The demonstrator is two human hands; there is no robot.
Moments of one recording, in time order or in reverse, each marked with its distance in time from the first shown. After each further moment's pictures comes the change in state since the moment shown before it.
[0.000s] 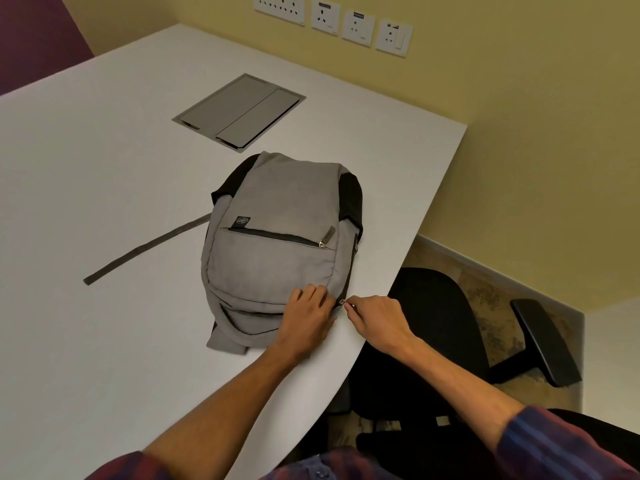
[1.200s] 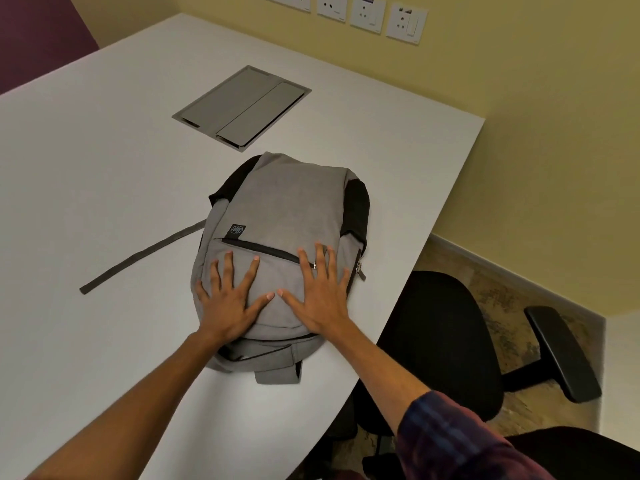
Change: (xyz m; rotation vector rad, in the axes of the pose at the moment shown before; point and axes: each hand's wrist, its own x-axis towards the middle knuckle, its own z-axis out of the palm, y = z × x) left_hand -0.014 -0.128 -0.008 -0.182 -0.368 -0.590; right_hand 0.095 -0.066 0.031 0.248 0.047 0.092
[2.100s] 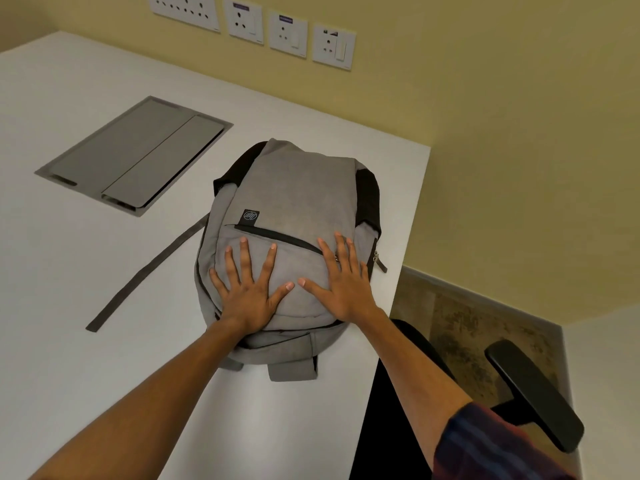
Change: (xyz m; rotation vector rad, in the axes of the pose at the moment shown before) left_hand 0.257 0.155 0.038 -0.027 0.031 0.207; right_hand 0.187 0.200 -0.059 0.044 0.070 0.156
